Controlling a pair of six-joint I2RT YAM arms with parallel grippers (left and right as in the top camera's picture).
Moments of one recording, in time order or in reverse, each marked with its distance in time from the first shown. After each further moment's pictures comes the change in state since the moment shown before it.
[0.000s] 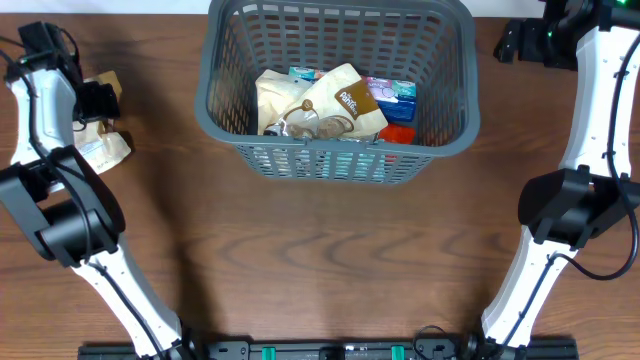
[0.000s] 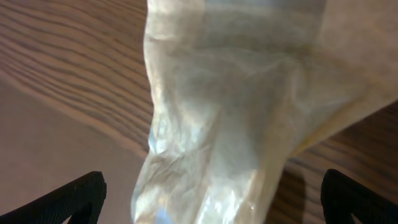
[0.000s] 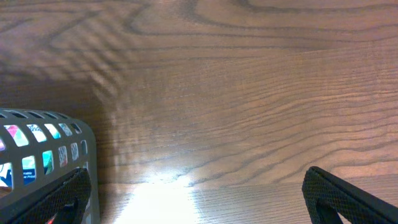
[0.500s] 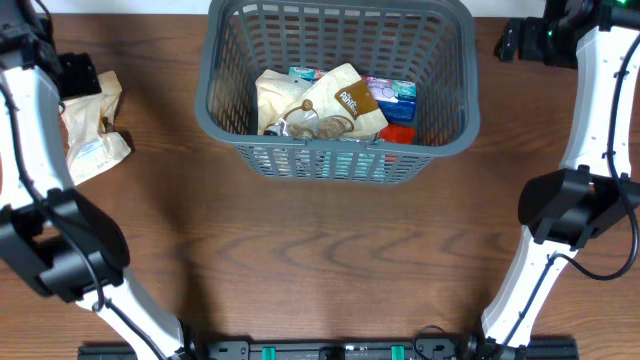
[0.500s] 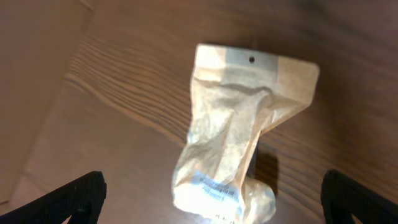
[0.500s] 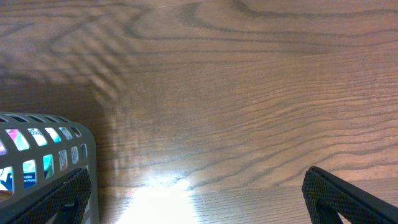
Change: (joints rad) left arm -0.028 -0.241 0.000 -0.049 -0.040 -0.024; right arm 0.000 0.000 0.000 0.013 0.000 0.000
